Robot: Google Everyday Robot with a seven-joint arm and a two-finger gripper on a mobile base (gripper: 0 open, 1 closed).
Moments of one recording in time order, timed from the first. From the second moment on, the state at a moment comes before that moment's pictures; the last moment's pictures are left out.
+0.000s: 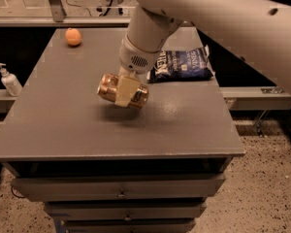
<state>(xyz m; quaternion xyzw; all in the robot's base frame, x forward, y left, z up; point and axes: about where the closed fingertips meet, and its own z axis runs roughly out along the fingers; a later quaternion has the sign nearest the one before) 0.548 0.056 0.875 -0.69 0.70 0.11 0.18</state>
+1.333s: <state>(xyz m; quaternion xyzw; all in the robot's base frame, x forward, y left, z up) 0.561 0.042 0.854 -0.71 0.70 -0.02 0.08</state>
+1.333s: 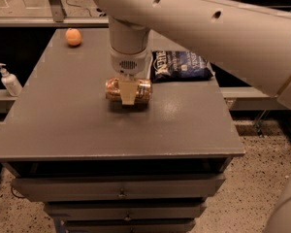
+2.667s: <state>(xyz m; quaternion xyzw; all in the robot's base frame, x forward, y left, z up) 0.538 0.042 0.864 -0.70 0.71 0.01 0.11</state>
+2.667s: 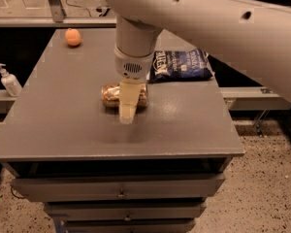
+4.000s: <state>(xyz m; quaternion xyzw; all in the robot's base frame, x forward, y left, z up) 0.525 -0.012 0.860 -0.56 0.70 0.20 0.40</state>
